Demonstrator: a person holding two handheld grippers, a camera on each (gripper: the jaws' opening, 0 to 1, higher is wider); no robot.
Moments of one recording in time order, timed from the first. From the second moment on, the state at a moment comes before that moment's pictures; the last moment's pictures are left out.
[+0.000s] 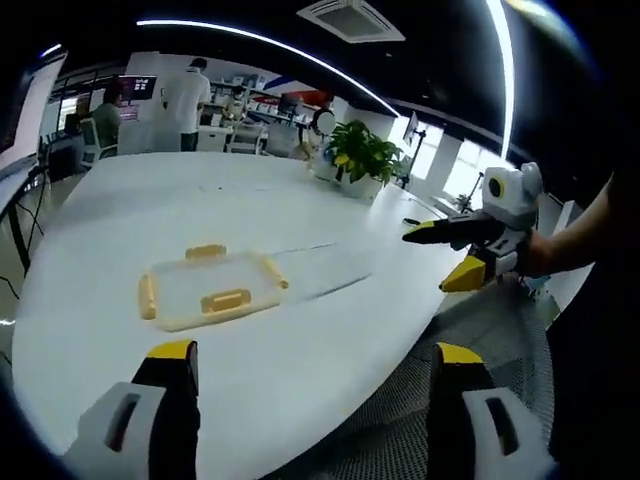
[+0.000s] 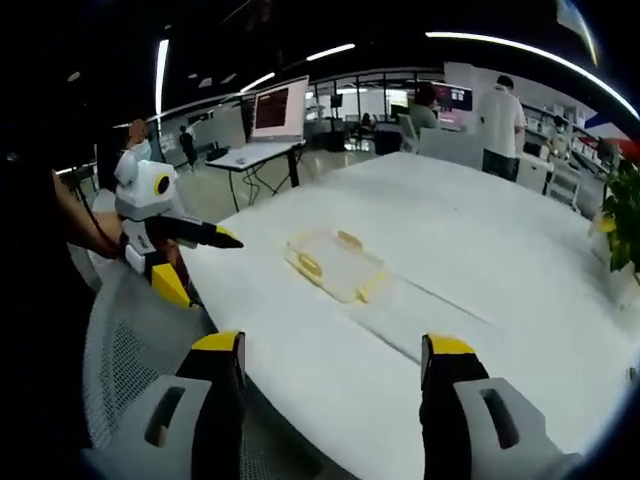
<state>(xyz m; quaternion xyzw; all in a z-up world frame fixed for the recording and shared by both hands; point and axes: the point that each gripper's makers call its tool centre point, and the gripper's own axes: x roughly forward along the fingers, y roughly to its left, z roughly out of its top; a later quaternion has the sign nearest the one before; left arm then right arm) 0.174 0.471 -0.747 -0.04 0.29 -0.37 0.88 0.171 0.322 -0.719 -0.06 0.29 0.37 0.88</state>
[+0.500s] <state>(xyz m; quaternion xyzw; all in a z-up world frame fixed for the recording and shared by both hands) 0.175 0.476 -0.753 0.09 0.29 -0.45 0.84 0.172 0.365 -0.717 -0.09 0.29 0.43 0.85</state>
